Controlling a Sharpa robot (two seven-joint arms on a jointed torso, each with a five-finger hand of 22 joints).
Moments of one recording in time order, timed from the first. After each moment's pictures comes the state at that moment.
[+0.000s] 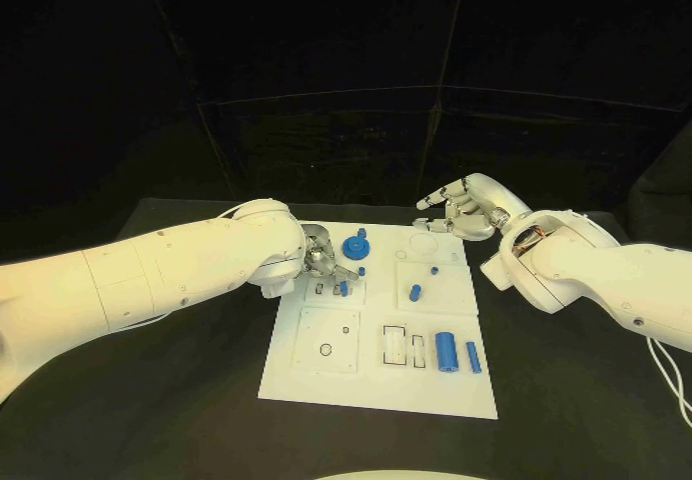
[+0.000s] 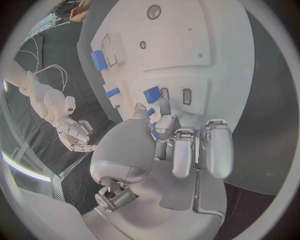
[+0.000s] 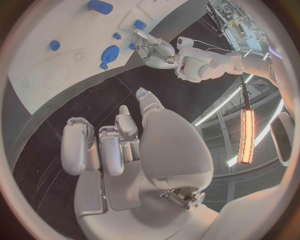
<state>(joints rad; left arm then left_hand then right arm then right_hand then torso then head) 1.31 -0.57 -0.09 1.32 -0.99 0.10 -0.61 1.15 0.08 -0.27 0.28 0.05 0.97 0.04 0.66 0.41 1.32 -0.03 1.19 1.06 1.46 -0.08 1.57 1.31 0.06 1.47 0.02 1.43 1.30 1.26 -0.87 -0.04 1.58 -0.99 -0.51 -0.04 1.35 -0.08 0.01 0.11 0.38 0.95 0.15 0.09 0.07 1.32 0.06 1.16 1.22 1.47 -0.01 1.49 1.31 0.06 1.42 0.09 1.43 1.26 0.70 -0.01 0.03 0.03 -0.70</state>
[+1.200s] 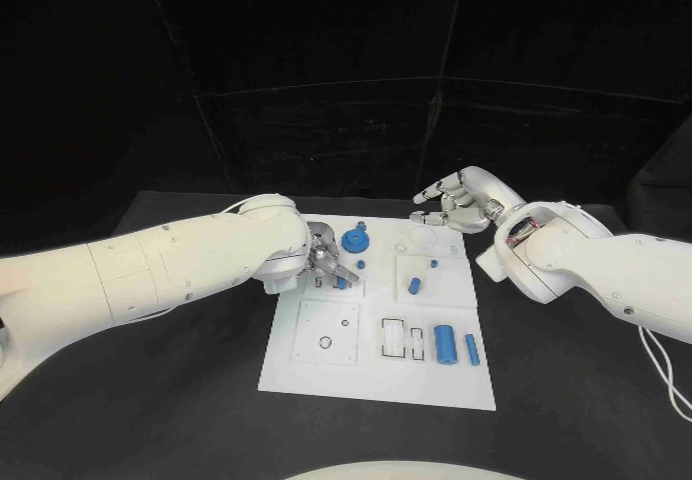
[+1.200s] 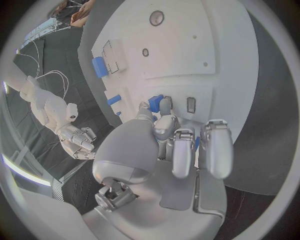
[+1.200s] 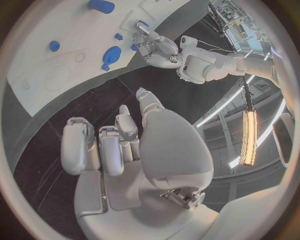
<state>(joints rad) 1.31 -0.55 -0.10 1.32 -0.99 0.14 -0.62 1.24 0.10 -0.22 0.21 0.05 0.94 0.03 0.71 0.45 1.32 -0.03 1.20 1.07 1.47 -0.09 1.57 1.31 0.06 1.47 0.02 1.43 1.31 1.26 -0.85 -0.04 1.56 -1.00 -0.51 -0.06 1.35 -0.08 0.01 0.11 0.39 0.96 0.15 0.09 0.07 1.32 0.06 1.16 1.22 1.47 -0.01 1.49 1.31 0.06 1.42 0.09 1.42 1.25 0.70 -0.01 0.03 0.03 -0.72</state>
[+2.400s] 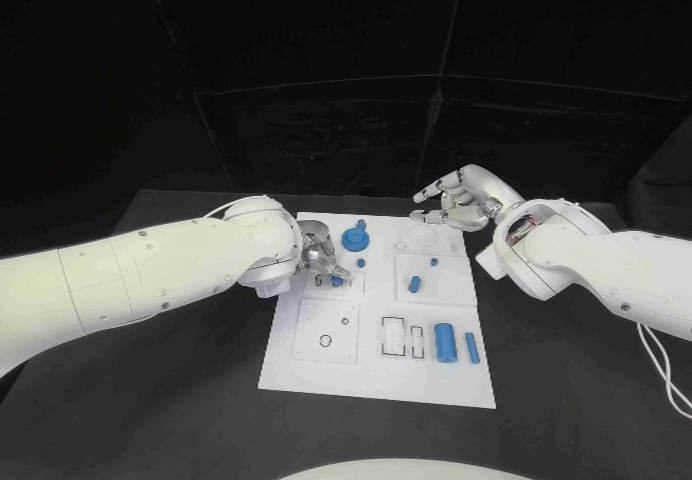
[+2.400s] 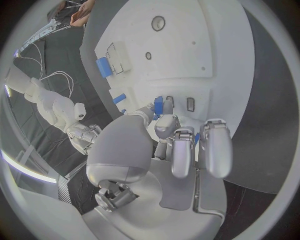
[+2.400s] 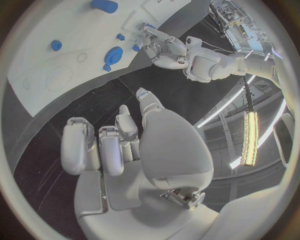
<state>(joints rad) 1.31 -0.62 -0.10 1.42 -1.02 0.07 -0.60 1.22 -0.03 0.36 0.17 0.05 0.90 0.03 0.72 0.49 1.31 -0.04 1.17 1.05 1.47 -0.10 1.57 1.31 0.06 1.47 0.01 1.42 1.30 1.26 -0.84 -0.04 1.55 -1.00 -0.50 -0.06 1.35 -0.08 0.01 0.11 0.39 0.96 0.15 0.09 0.07 1.32 0.06 1.16 1.22 1.47 -0.01 1.49 1.31 0.06 1.42 0.09 1.42 1.25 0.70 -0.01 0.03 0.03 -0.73</state>
